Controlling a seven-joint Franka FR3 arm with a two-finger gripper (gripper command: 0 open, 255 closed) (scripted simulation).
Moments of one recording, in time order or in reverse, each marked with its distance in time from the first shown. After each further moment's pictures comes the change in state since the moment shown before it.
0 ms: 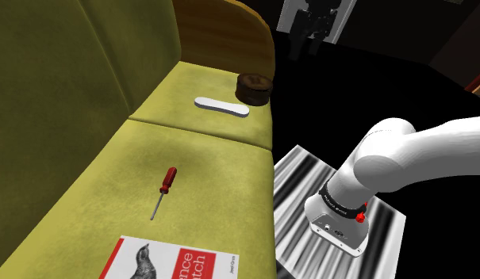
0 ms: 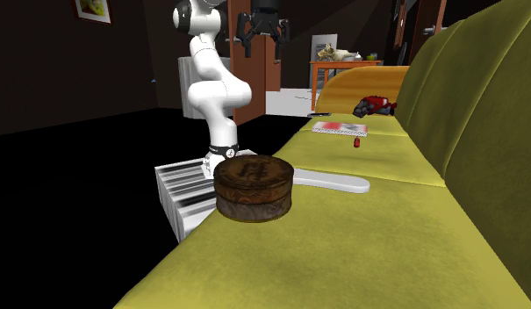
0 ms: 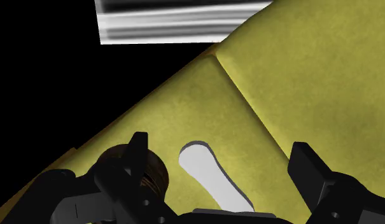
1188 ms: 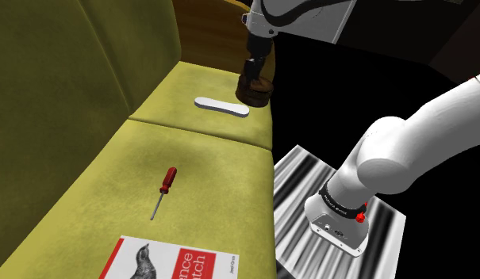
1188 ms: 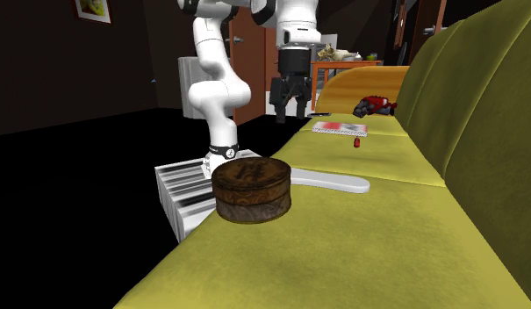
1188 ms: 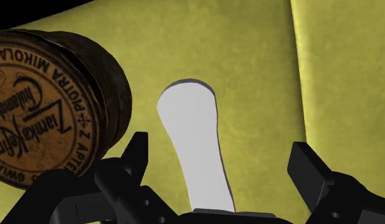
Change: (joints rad) arm 0.093 0.426 -0.107 -0.082 -0.052 0.529 -0.395
